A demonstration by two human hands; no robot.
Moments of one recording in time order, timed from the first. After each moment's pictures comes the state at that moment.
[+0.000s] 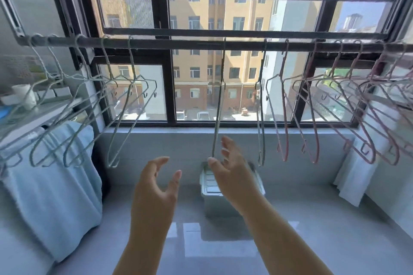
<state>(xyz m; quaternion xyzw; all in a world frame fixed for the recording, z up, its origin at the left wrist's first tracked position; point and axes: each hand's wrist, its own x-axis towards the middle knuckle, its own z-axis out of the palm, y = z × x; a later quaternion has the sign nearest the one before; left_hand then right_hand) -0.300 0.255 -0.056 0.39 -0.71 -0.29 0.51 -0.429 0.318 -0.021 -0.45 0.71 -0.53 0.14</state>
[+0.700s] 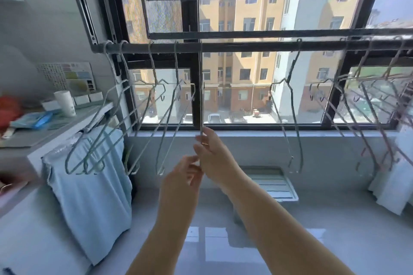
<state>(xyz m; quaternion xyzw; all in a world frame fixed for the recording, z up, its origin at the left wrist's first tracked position) -0.219 0.146 -0.046 0.37 -0.77 -0.29 0.44 -0.312 0.159 -0.008 -0.47 0.66 -0.54 0.24</state>
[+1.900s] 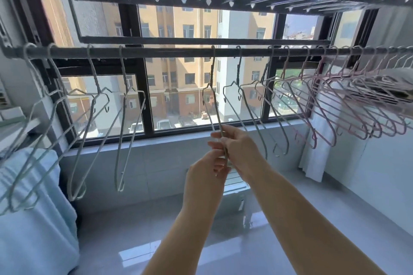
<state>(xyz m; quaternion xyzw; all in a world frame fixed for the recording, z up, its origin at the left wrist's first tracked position) -0.281 0.190 -0.035 0.20 -0.82 -0.40 0.37 -0.354 0.238 0.017 -0.26 0.66 -0.67 0.23</state>
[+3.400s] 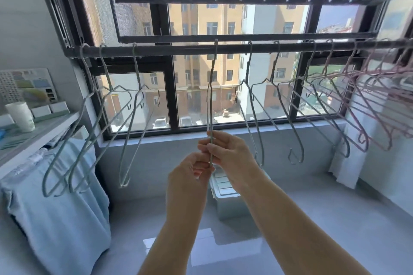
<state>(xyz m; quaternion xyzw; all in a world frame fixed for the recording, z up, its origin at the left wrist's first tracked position) -0.207 0.144 -0.035 0.28 -0.75 -0.40 0.44 -0.299 0.187 0.002 -0.31 0.55 -0.71 0.31</state>
